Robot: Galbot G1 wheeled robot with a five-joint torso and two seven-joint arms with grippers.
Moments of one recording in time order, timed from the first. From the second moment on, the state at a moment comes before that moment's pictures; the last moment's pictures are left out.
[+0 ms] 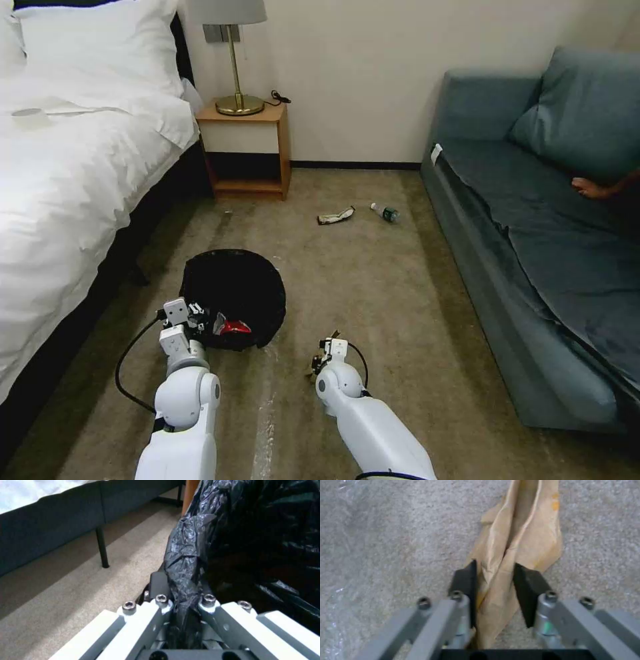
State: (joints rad) left arm 1.23 -1.59 -0.64 -1.80 -0.09 0.24 -0.28; right arm -0.88 1.60 -0.01 1.09 0.65 -0.43 0.53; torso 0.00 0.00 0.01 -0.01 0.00
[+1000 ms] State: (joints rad) left arm 1.22 -1.57 -0.63 -1.79 -0.13 0.24 -0.28; right arm -0.79 1.58 0.08 1.33 0.49 -0.31 0.54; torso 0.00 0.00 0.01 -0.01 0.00
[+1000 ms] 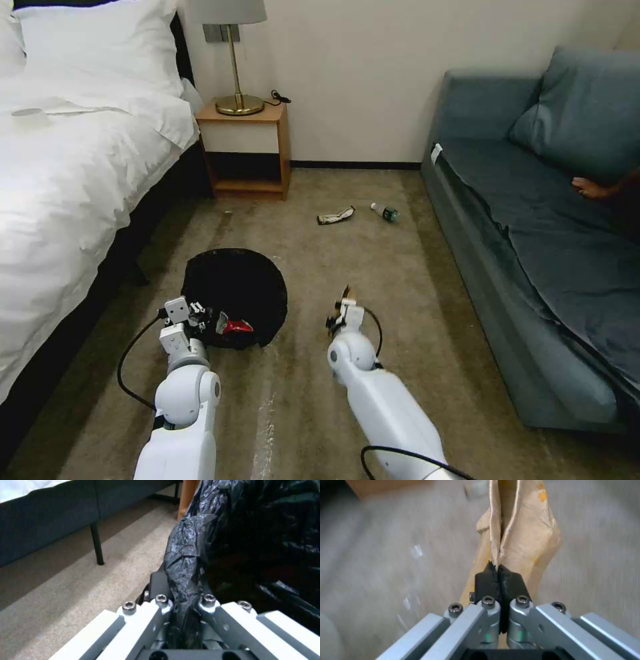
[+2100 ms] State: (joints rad) left arm 1.23 -1.59 -0.61 -1.83 -0.14 0.25 -0.29; right arm -0.82 1.48 -0.11 1.49 0.23 0.27 0.01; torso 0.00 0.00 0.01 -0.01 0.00
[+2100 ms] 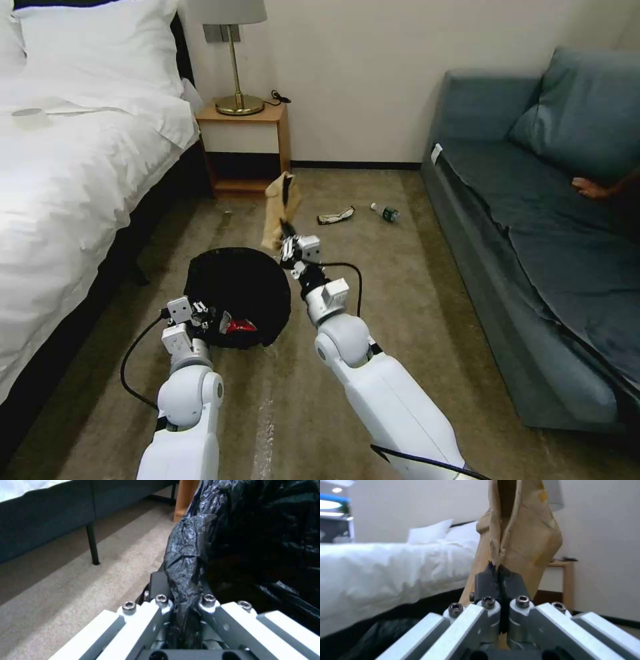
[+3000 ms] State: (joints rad) left arm 1.23 -1.59 -0.58 -1.83 -0.17 0.27 -0.31; right arm -0.89 1.48 -0.20 1.37 0.15 0.34 -0.04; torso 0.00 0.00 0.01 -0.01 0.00
